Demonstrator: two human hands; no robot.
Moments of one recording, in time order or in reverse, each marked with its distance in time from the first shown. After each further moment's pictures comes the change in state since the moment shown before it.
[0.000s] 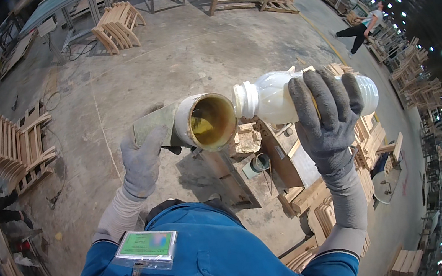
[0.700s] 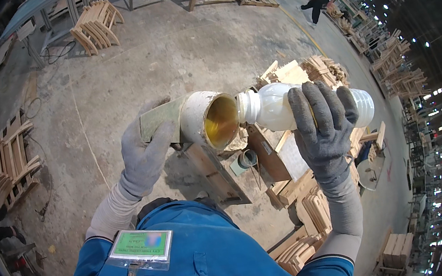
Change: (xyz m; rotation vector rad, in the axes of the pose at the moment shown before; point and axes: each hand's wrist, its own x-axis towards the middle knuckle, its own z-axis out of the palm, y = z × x) left_hand 0.033 -0.014 0.001 0.327 -0.082 0.267; right_hand -0.003 -0.007 -0.006 -0.057 -0.144 0.035
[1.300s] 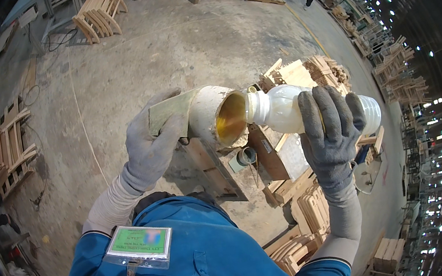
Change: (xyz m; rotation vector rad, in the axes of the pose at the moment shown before) left_hand 0.008 -0.007 0.001 0.069 -0.061 0.052; right_hand 0.006 0.000 0.001 -0.035 -0.075 -0.067
